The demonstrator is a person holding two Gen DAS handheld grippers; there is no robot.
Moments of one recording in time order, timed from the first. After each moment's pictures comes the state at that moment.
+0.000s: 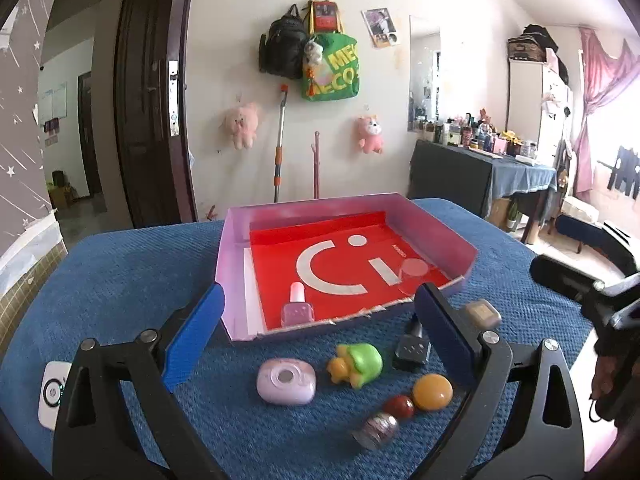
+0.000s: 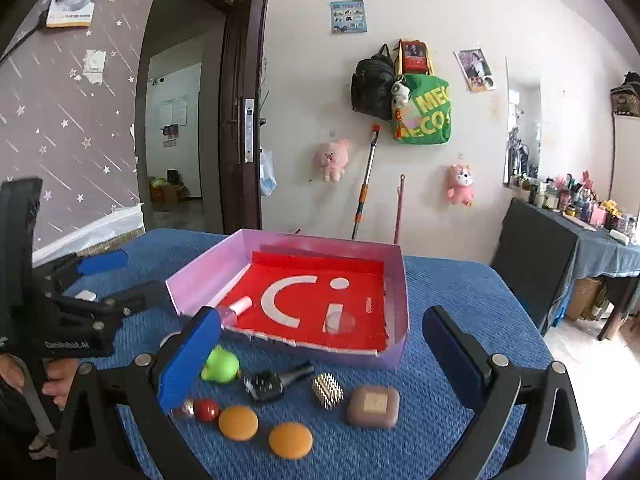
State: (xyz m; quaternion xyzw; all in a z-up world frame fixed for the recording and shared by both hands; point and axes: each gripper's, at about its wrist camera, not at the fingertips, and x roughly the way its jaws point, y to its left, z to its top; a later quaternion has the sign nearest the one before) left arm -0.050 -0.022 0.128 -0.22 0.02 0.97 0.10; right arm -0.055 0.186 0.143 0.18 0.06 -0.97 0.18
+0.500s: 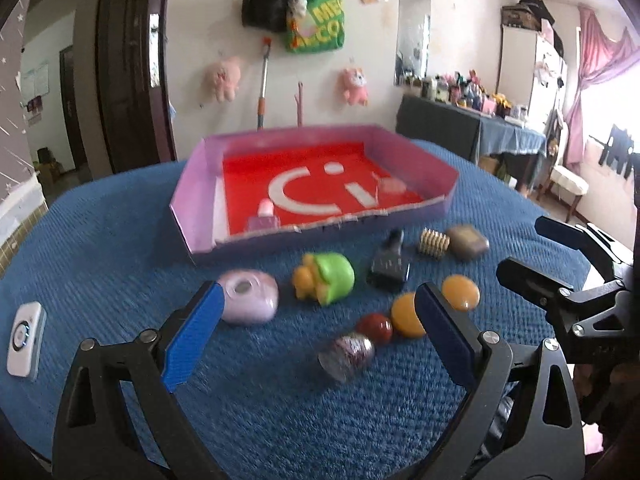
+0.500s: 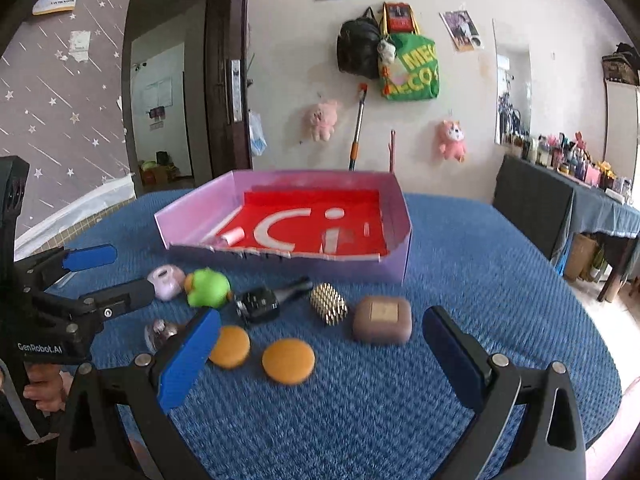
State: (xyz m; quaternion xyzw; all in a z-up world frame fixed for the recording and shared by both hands) left arm -0.037 -0.005 0.069 -0.30 0.02 0.94 0.13; right arm -0.042 0.196 0.071 0.25 0.04 -0.95 0.16
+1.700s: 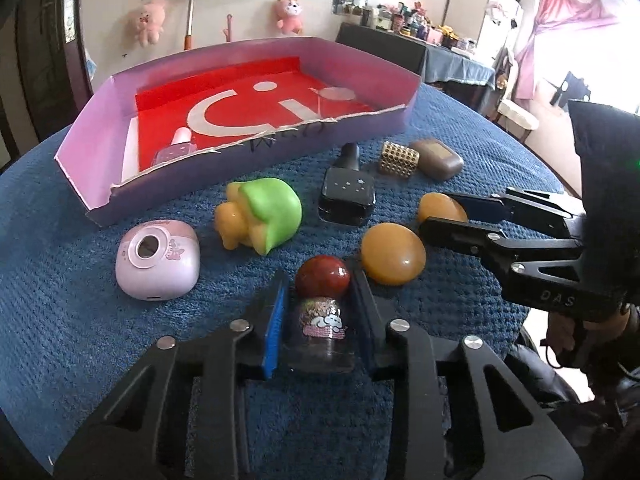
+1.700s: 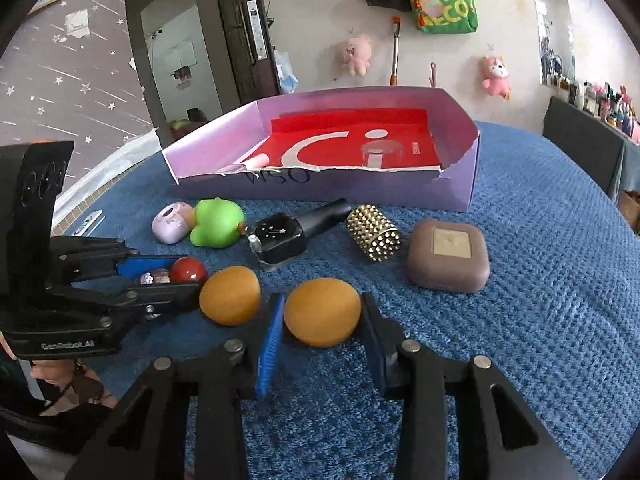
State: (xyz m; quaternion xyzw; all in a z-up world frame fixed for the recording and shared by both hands) left arm -0.068 0.010 0.029 -0.41 0.05 0.88 0.25; right arm -0.081 0.183 0.021 0.35 0.02 -0.90 0.24
